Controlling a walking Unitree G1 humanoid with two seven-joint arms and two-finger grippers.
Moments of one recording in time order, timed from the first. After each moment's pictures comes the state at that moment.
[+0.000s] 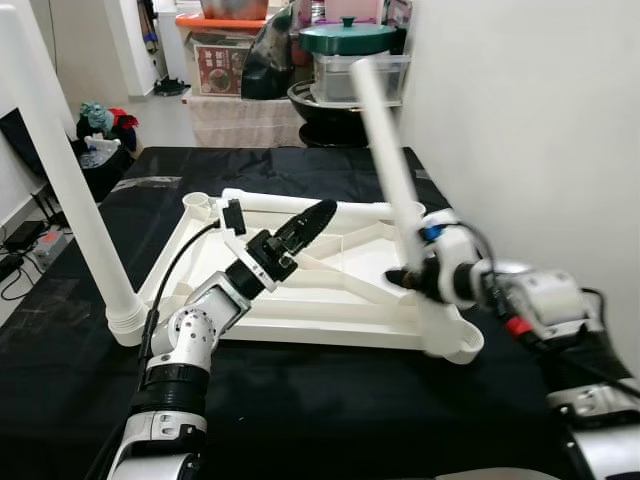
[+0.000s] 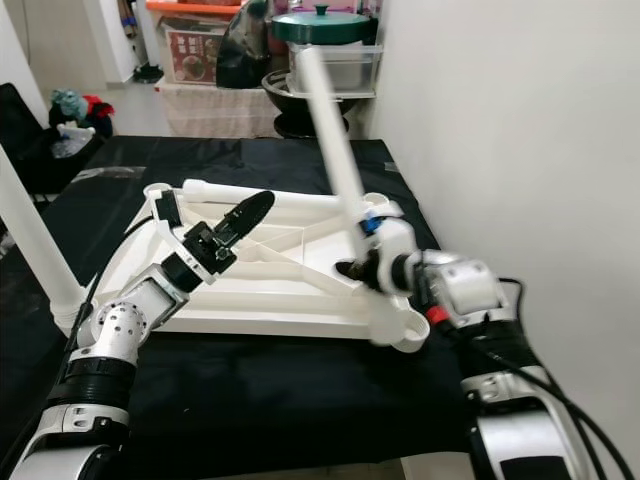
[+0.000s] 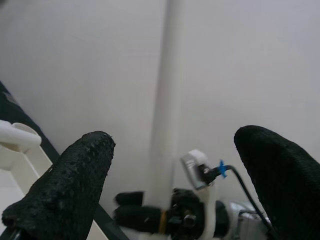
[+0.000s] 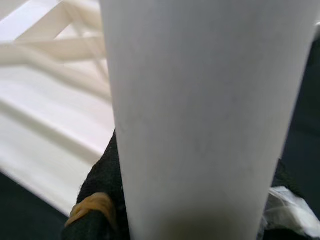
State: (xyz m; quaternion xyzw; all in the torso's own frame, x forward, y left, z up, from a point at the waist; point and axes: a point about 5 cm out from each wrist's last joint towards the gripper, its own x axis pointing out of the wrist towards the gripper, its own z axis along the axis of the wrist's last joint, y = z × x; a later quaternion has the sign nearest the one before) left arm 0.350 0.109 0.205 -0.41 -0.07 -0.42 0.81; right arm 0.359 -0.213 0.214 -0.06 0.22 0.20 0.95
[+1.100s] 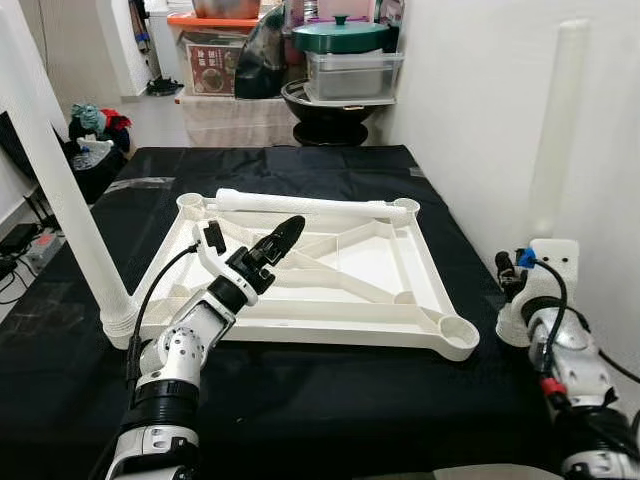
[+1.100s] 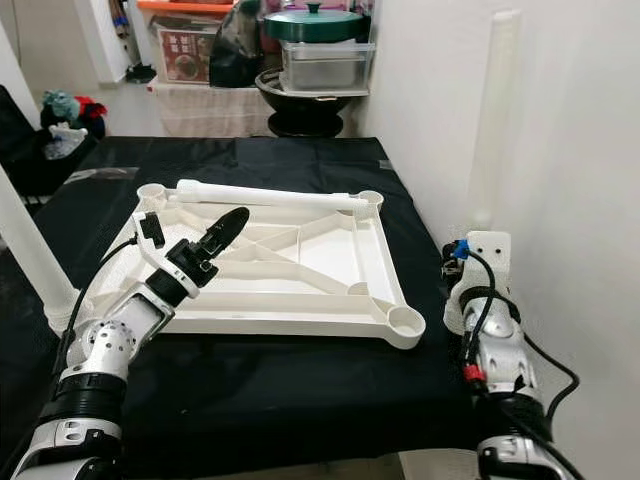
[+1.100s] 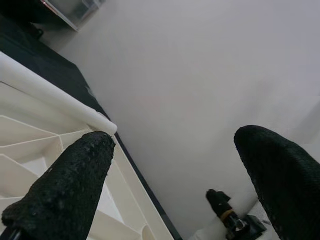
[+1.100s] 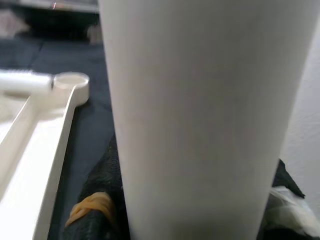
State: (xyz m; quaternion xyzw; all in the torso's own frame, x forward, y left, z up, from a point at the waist) left arm 0.353 0.132 0.173 -0.41 -0.04 -0.29 0.86; right arm 0.336 -0.282 0.160 -0.07 -0.02 -0.16 0.98
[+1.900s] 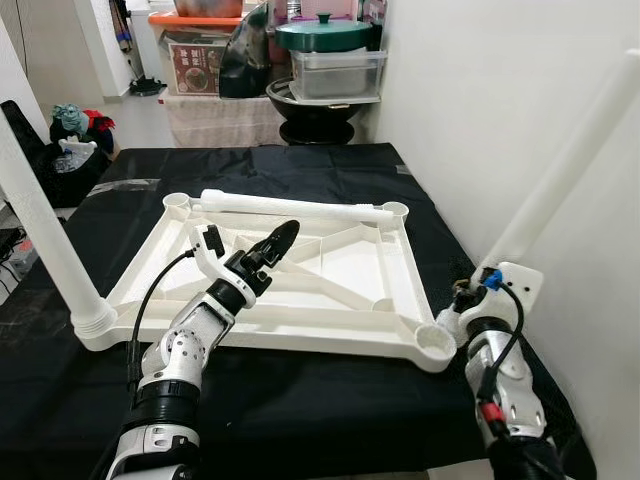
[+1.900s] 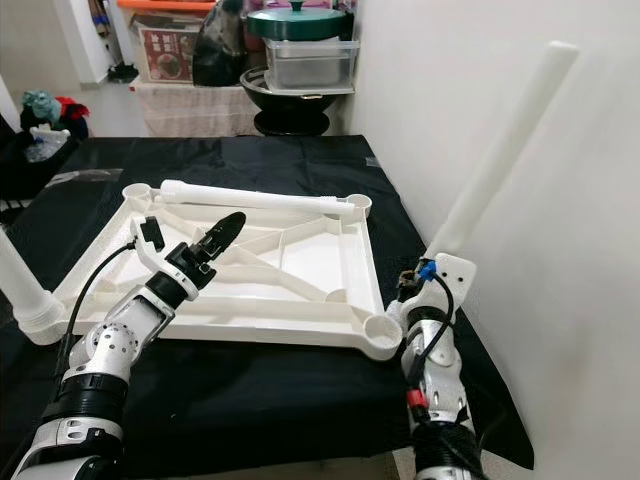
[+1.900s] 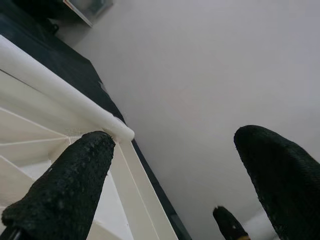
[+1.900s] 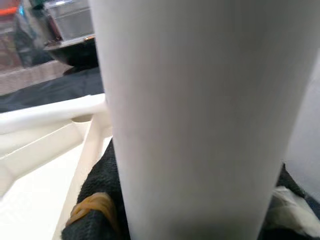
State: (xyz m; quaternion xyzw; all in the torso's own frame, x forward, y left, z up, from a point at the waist) left arm 0.356 0.137 0.166 -0.41 -0.03 -0.26 0.87; right arm 0.320 -0.210 0.129 0.11 -0.04 -0.10 0.99
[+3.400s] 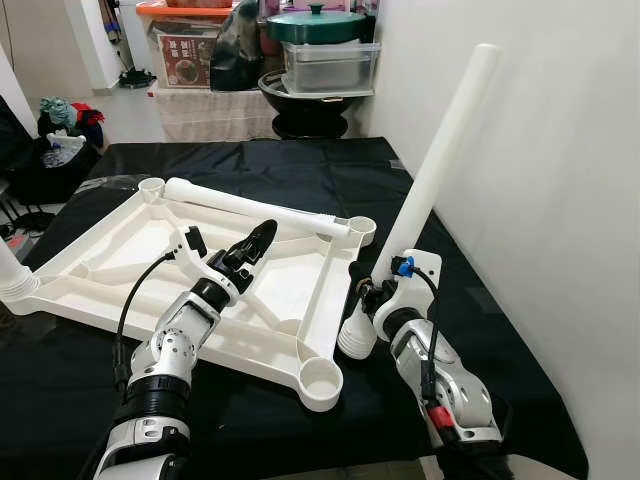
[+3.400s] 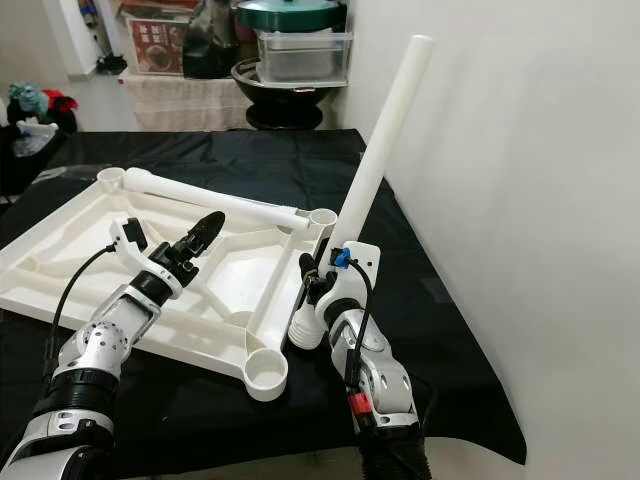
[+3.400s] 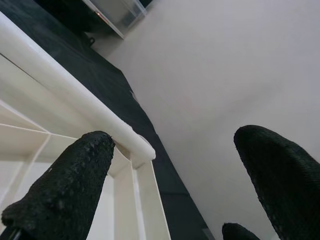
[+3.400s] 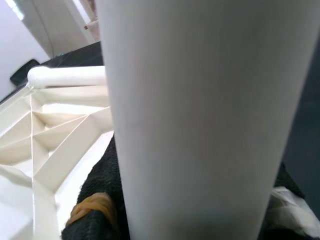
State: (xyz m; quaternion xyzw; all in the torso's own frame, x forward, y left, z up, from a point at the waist) left arm 0.362 0.157 0.160 -0.39 -0.04 -0.21 0.89; right arm 0.326 -0.122 0.152 0.14 0.05 0.08 0.99
